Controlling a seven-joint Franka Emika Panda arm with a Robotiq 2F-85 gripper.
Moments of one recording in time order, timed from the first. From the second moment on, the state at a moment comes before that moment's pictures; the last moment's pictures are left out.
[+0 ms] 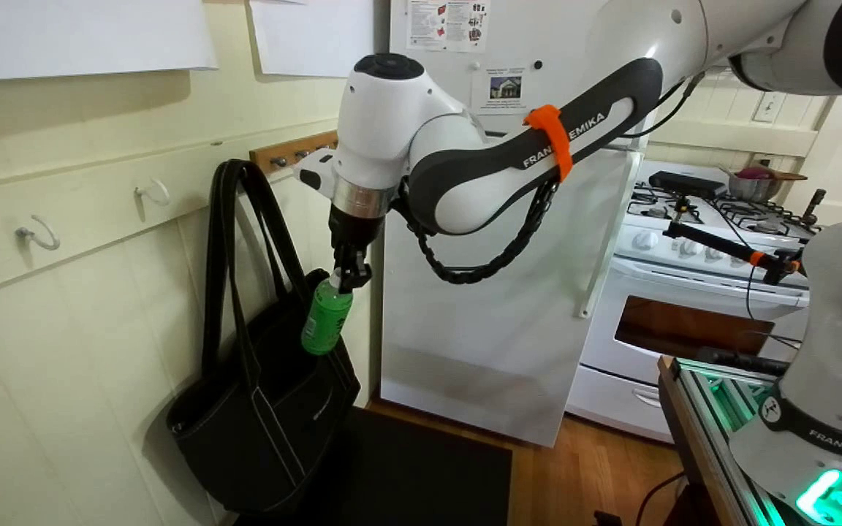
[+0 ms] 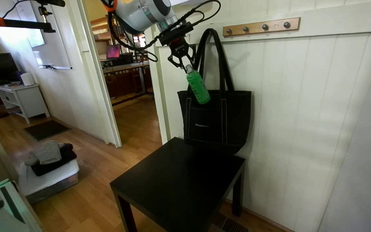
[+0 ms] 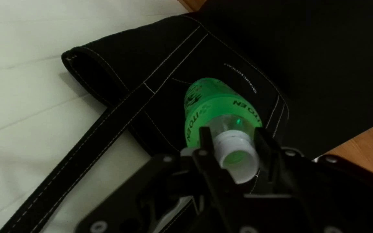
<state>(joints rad) 0.10 0.41 0.03 -1.71 -0.44 2.39 -0.33</state>
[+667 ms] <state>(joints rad) 0.06 0.54 0.06 -1.62 -0.40 2.47 -0.49</state>
